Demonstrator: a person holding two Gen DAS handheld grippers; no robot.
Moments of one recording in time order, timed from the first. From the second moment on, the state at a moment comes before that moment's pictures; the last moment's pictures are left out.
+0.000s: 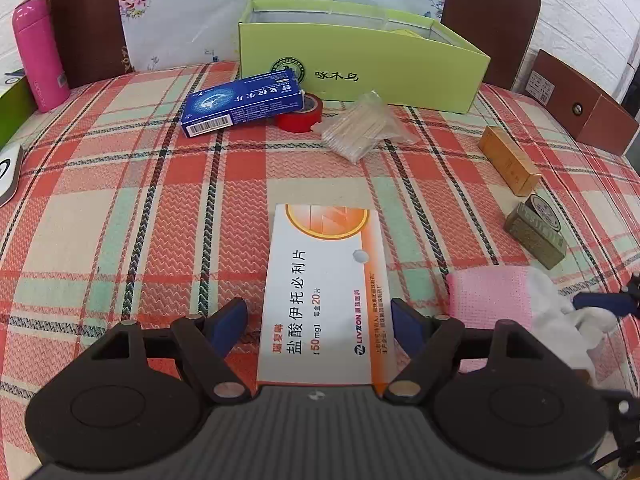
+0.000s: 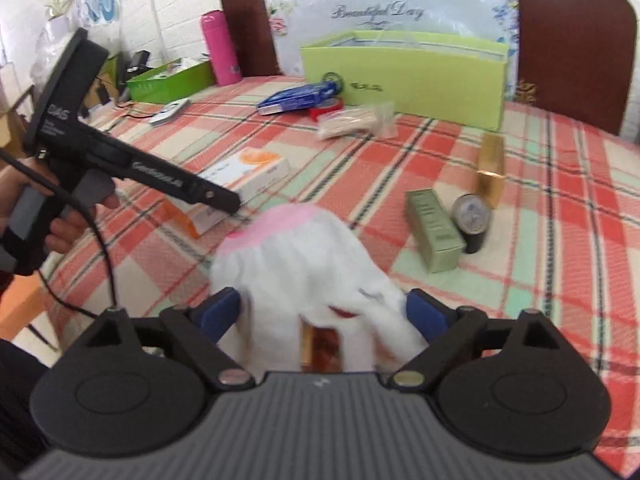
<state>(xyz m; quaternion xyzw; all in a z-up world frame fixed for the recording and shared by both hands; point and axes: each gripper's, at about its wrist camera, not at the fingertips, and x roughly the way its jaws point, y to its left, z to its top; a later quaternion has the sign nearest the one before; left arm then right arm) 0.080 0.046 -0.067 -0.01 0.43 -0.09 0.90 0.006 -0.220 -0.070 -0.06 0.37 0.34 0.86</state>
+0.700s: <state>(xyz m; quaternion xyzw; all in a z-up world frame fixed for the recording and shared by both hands) 0.081 0.040 -0.068 0.00 0.43 -0.09 0.90 0.048 -0.176 -0.069 -0.07 0.36 0.36 0.86</state>
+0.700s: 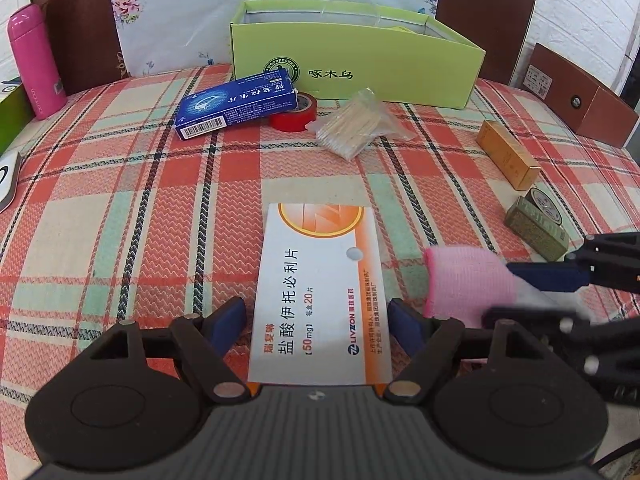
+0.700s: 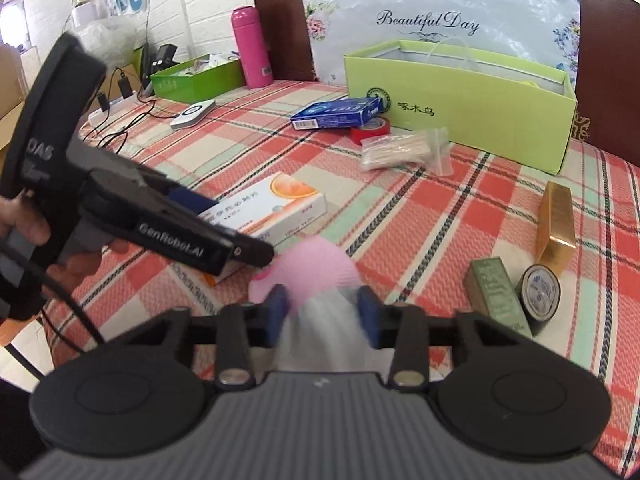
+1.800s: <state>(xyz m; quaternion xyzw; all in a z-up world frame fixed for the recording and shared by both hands) 0.239 0.031 0.080 -0.05 0.25 -0.11 0.96 0.220 -0.185 0.084 -0.03 0.12 0.26 0.96</state>
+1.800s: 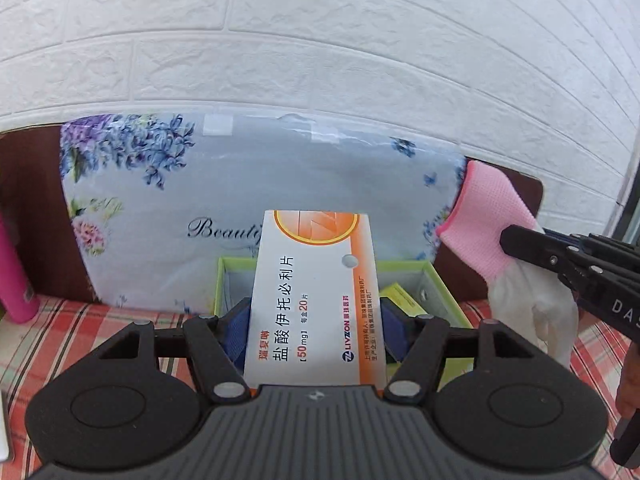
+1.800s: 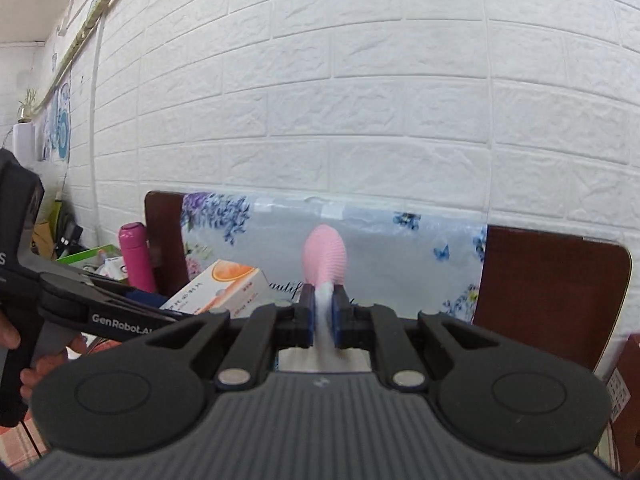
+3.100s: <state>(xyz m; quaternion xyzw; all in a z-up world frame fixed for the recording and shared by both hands) 0.139 0.013 0.066 -0.03 0.25 -0.05 0.97 0.128 -0.225 0.059 -0.04 0.13 0.19 0.97</state>
